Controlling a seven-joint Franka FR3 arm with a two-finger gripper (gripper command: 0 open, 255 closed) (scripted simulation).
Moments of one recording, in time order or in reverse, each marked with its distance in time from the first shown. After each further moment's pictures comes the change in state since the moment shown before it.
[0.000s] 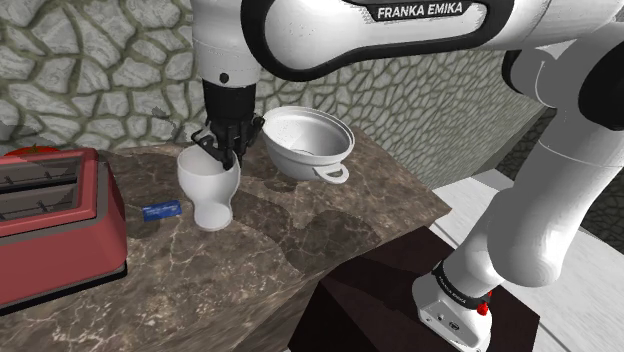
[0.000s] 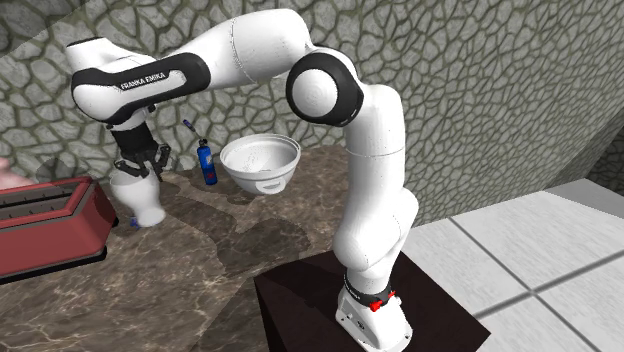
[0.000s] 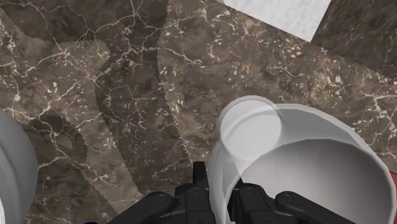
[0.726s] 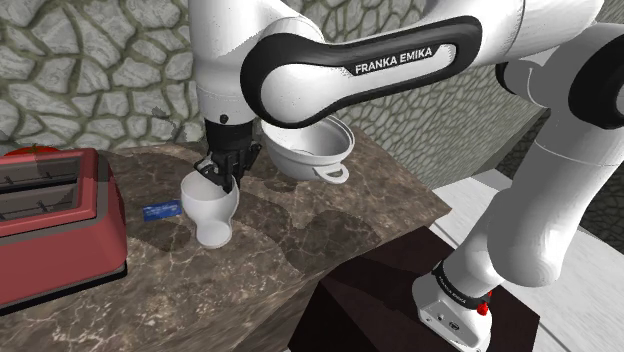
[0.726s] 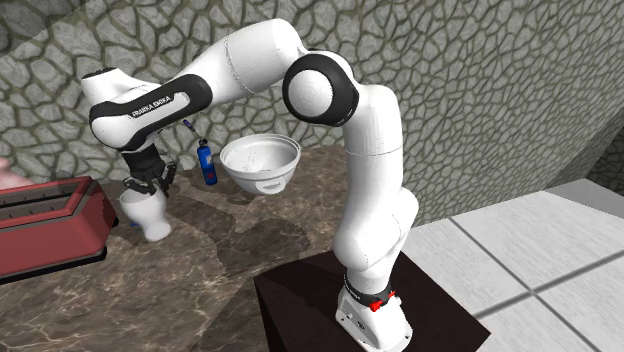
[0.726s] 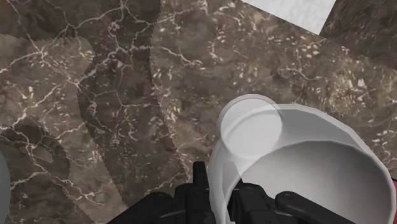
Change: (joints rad) arm 0.000 0.026 -0.006 -0.117 -0.020 0.139 0.019
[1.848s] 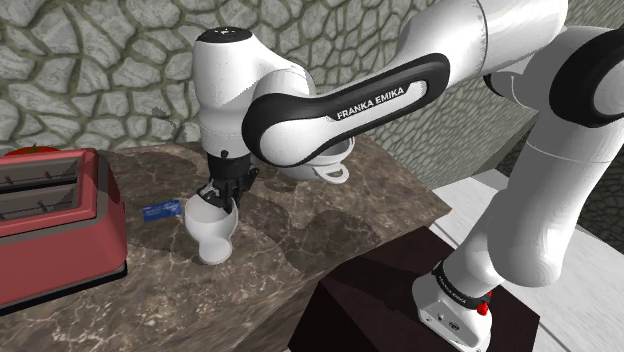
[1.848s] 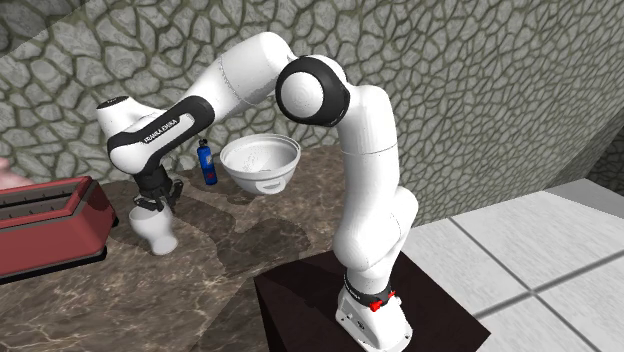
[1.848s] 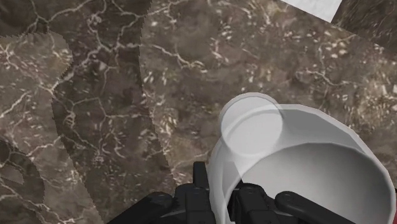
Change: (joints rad) arm 0.007 0.055 -0.013 -0.095 -0.041 0.140 0.031
